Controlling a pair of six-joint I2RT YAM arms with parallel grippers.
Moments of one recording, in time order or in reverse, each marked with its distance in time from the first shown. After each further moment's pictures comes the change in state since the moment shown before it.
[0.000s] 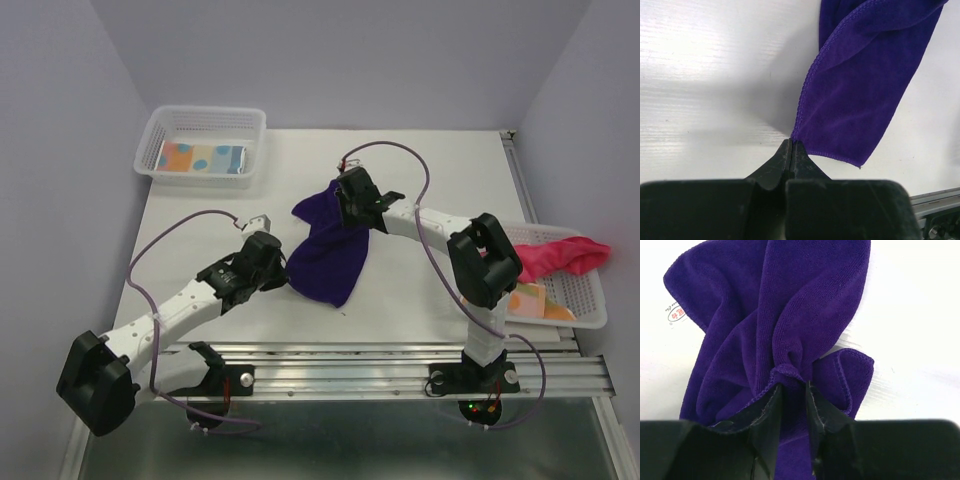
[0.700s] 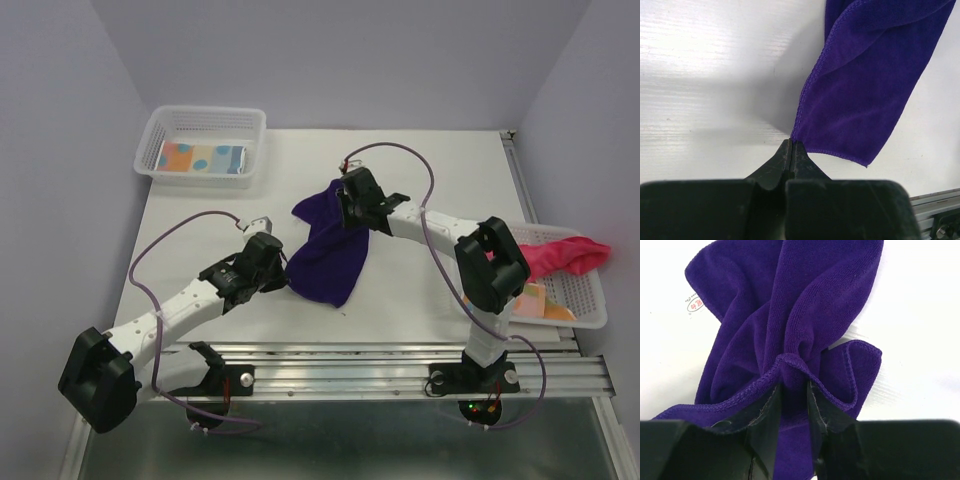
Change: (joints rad) left arm 0.000 0.023 -0.009 0.003 0.007 0.013; right arm 0.000 -0.051 -0.044 0.012 -0.046 0.016
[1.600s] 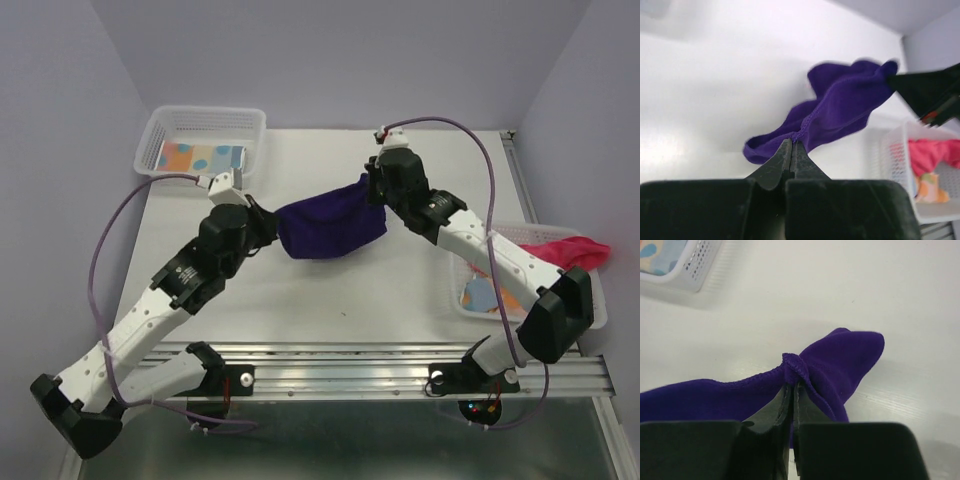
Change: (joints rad) left arm 0.000 -0.161 0.293 -0.010 -0.148 0.098; right arm 0.001 -0.391 -0.039 -0.018 0.114 -0.025
